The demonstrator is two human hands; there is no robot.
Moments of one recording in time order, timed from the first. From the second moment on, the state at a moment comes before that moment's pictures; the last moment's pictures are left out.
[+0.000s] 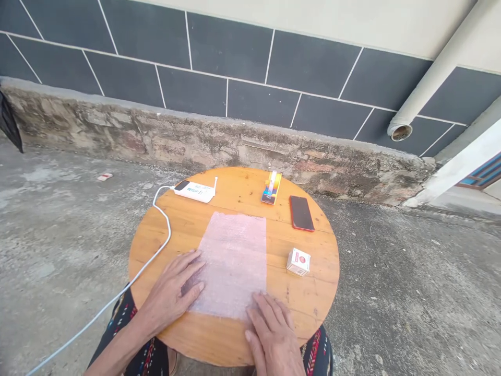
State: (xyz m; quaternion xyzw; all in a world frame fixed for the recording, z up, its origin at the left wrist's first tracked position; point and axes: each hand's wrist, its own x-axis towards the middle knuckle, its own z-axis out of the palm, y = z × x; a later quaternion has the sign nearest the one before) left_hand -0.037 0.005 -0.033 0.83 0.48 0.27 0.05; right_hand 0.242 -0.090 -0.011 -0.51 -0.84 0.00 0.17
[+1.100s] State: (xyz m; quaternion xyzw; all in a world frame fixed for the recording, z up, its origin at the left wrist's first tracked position) left_hand -0.037 0.005 -0.036 0.83 0.48 0.29 0.02; right_hand 0.317 -0.015 -0.009 -0.66 -0.65 0.06 0.38
